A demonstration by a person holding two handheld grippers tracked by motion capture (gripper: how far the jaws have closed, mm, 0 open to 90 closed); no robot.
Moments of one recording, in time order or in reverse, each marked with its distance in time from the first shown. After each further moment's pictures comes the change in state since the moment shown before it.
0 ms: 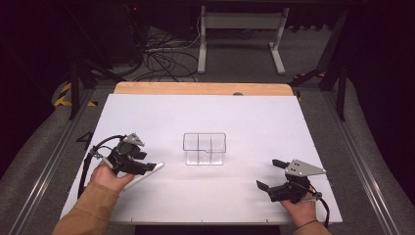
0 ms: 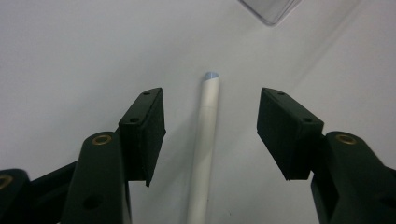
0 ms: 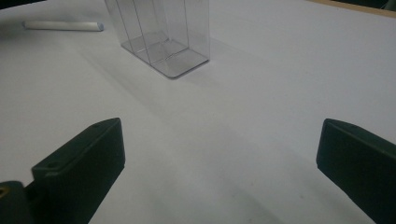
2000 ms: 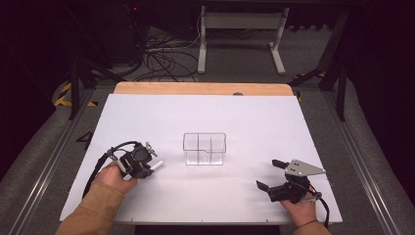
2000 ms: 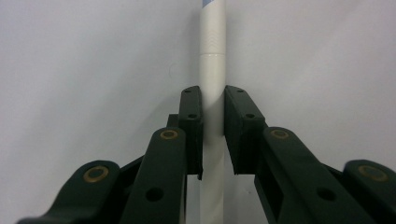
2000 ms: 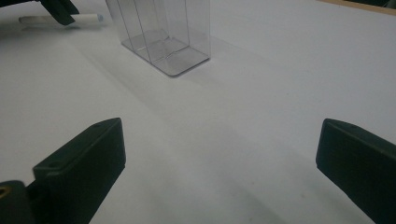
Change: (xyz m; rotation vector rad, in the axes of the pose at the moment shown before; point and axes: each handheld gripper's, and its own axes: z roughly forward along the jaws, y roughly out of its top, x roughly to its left) left arm -0.018 0.007 0.027 0.261 0.105 0.111; right arm 0.000 0.000 0.001 0.006 0.003 -0.001
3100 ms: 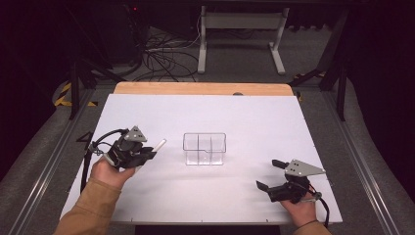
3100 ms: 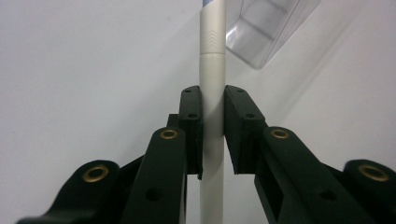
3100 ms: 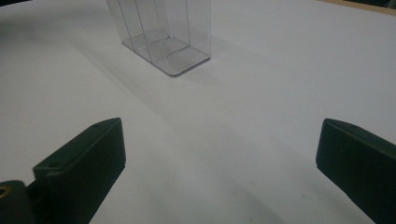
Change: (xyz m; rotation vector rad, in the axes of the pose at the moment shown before) left arm 0.003 -0.001 -0.058 -0.398 -0.011 -0.043; right arm 0.000 0.000 0.000 0.003 0.001 -0.004
